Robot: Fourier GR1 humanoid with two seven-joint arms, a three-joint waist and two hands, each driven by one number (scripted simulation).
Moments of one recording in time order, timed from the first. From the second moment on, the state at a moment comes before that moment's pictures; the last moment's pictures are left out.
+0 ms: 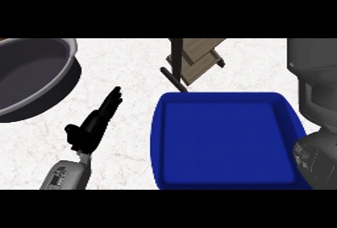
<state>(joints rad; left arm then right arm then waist) -0.17 0.14 -0.12 -1.34 0.05 -0.09 -0.09 -1.71 -0.14 -0.55 -0.79 1.25 0.19 1.01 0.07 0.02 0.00</state>
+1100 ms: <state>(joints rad) -0.18 0.13 -0.12 -1.34 0.04 -0.10 -0.08 -1.82 -0.14 -0.84 -0.47 1.07 -0.31 1.01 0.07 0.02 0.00</state>
